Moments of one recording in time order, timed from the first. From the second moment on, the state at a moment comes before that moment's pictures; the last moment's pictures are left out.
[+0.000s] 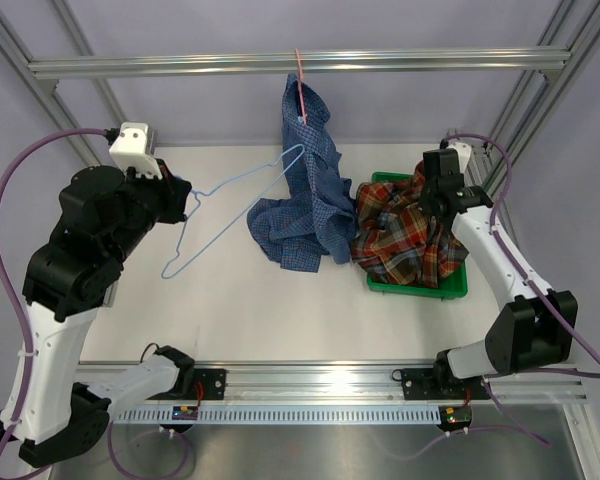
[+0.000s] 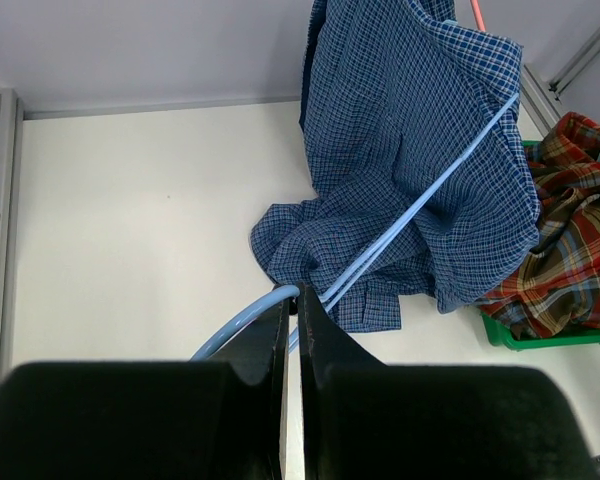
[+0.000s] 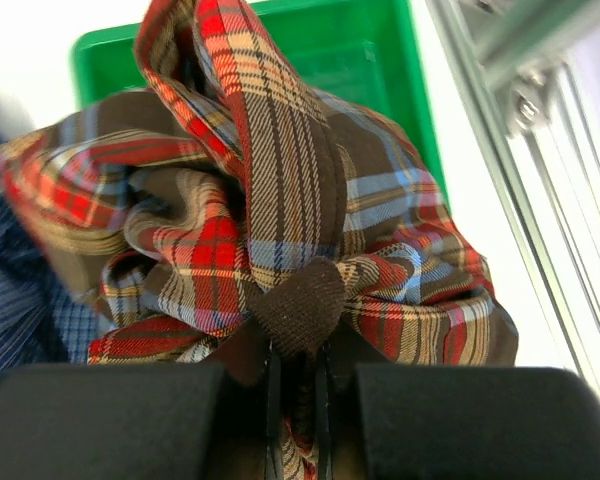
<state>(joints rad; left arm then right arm) -0.47 0.99 1.69 -0.95 -0.18 -0.21 0.20 1.42 1.26 -0.58 0.40 0.32</state>
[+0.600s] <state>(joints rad) -0.46 1.00 1.68 -0.95 -0.16 -0.21 0.10 1.77 1.27 -0.64 0.29 0.40</state>
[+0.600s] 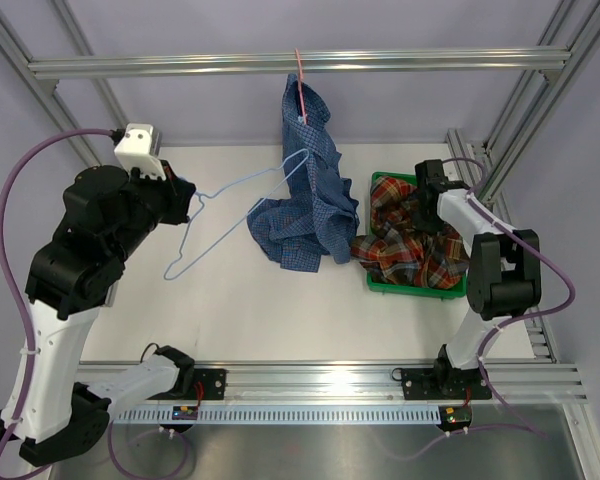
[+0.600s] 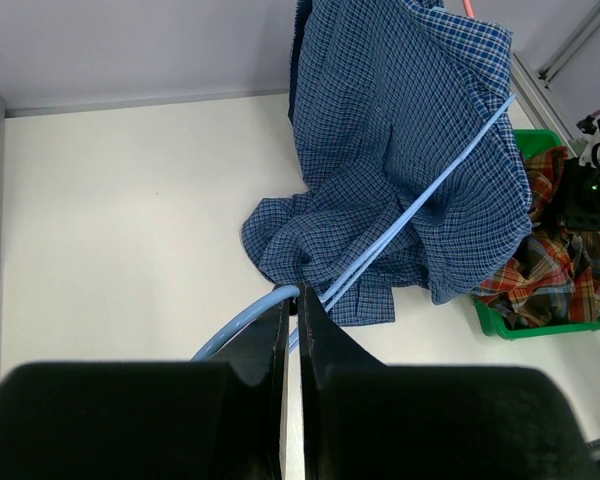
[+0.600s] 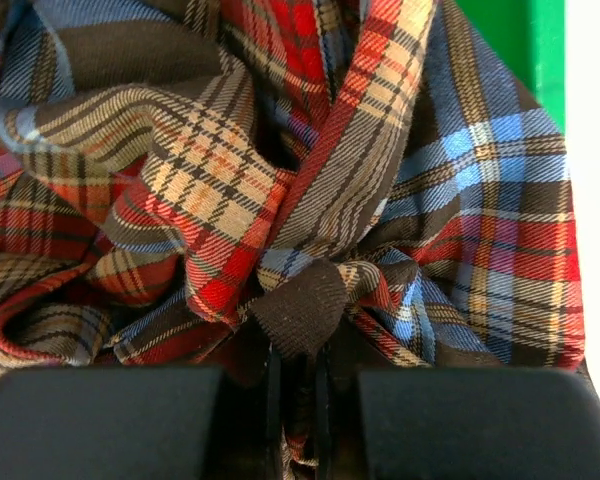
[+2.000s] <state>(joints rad) -0.46 0.75 1.57 -0.93 0.64 -0.15 0.21 1.11 1.86 -0.80 -0.76 0.36</state>
